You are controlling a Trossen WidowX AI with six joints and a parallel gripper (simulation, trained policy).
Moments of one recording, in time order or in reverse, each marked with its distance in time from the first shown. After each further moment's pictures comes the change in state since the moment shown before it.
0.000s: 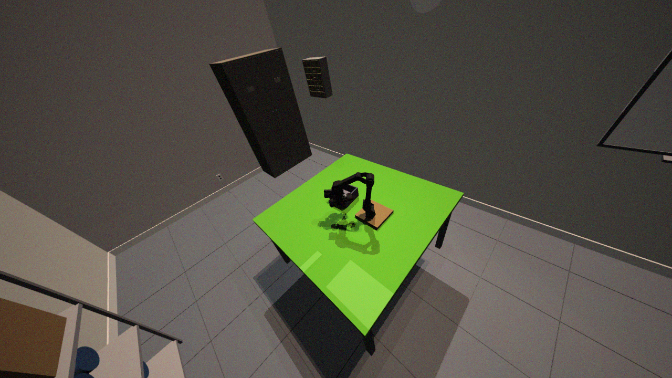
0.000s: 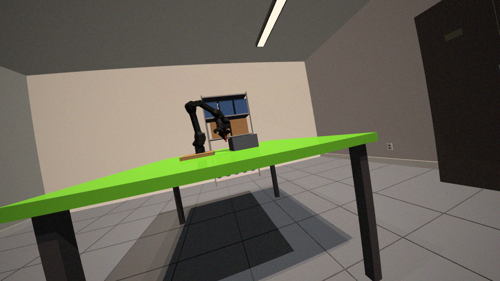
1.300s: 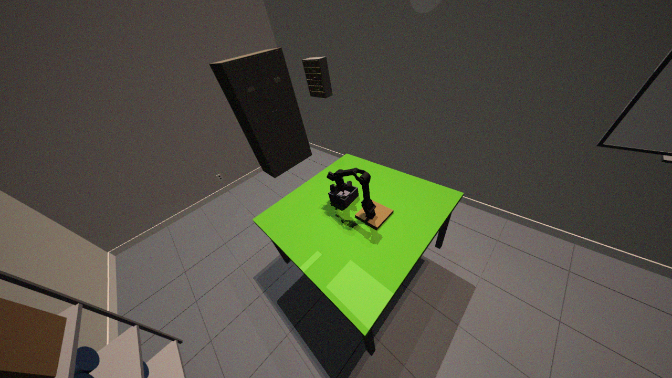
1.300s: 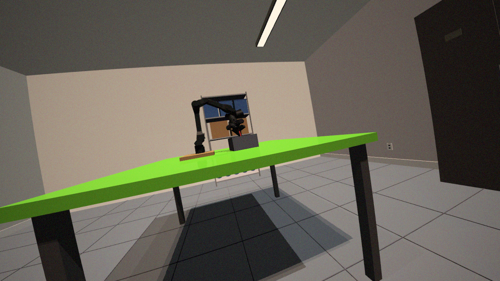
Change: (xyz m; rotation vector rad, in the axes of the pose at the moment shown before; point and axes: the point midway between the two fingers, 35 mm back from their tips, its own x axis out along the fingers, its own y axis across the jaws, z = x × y) arm 0.040 -0.037 0.154 0.178 -0.080 -0.009
